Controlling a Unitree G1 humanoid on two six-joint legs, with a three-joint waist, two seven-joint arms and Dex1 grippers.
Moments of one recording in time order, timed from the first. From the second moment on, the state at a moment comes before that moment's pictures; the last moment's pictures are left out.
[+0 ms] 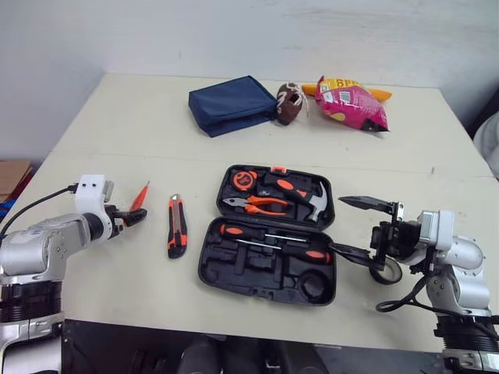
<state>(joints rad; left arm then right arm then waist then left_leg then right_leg) -0.42 0.72 0.28 0.08 -0.44 1.11 -0.30 -0.19 -0.57 -0.20 0.04 0.62 -0.26 1.43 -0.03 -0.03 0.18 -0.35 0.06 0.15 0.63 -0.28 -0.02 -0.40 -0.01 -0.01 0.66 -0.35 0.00</state>
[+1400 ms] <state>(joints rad) -0.69 0.88 -0.41 -0.34 -0.26 0.64 -1.25 -0.13 -0.68 -0.20 -0.02 0.57 -0.21 1.41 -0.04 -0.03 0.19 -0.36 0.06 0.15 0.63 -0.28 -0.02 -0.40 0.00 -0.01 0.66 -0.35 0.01</state>
